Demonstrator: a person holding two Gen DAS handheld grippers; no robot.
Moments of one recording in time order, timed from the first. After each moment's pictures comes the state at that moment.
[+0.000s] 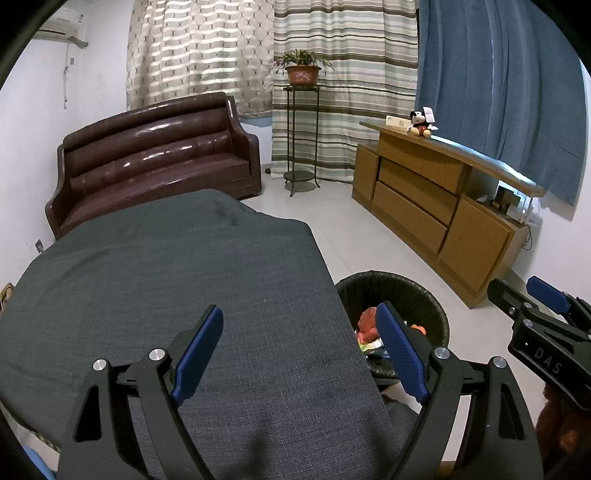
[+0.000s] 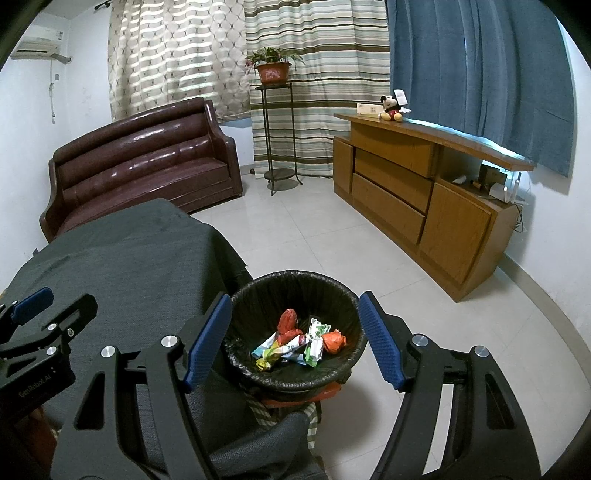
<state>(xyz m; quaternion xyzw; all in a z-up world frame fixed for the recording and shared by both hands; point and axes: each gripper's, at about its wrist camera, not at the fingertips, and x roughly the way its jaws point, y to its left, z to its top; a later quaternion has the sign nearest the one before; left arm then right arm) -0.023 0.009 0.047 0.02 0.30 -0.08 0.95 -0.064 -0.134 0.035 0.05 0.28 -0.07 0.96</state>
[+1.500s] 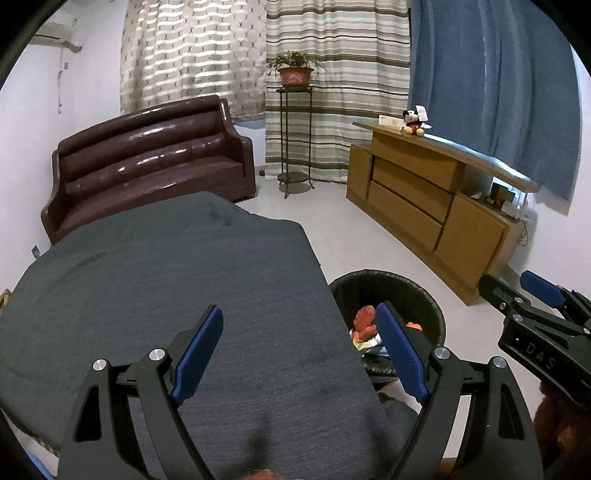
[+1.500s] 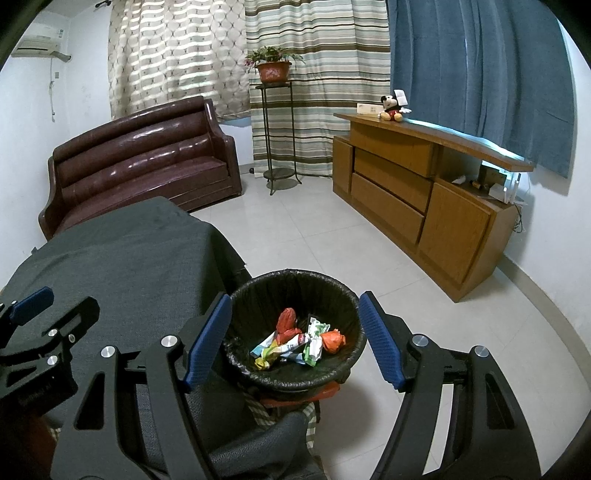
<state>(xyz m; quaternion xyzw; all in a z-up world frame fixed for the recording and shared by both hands) -0.031 0.006 0.041 0.03 0.30 -0.09 0.95 -0.064 -0.135 0.035 0.05 0.28 -0.07 0.96</state>
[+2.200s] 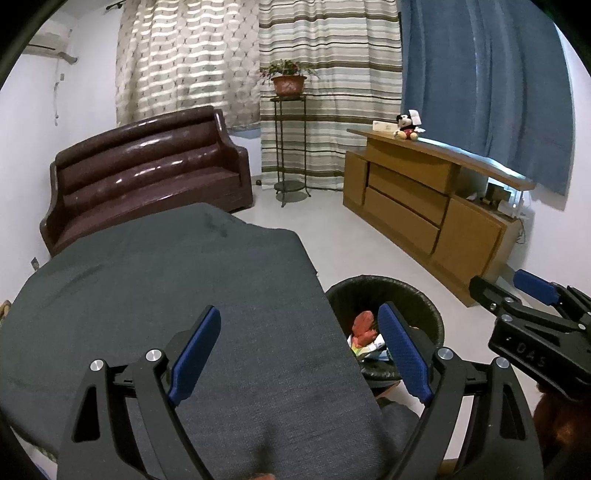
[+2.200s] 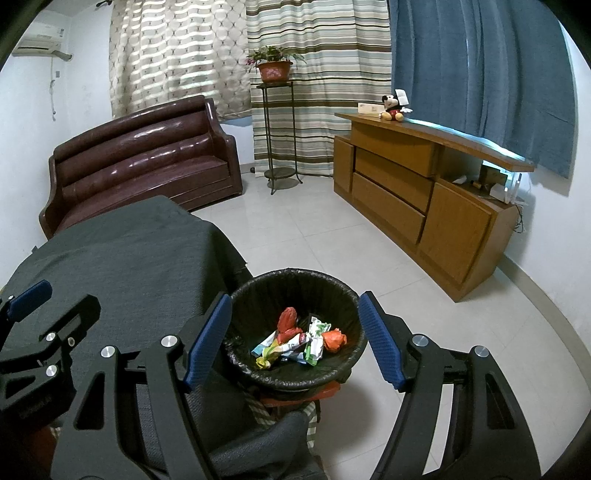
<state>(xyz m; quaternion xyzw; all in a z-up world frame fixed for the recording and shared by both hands) -0.032 0.008 0.045 0.03 0.29 -0.10 0.95 -0.064 -0.133 0.035 0.04 0.28 -0.07 0.95</state>
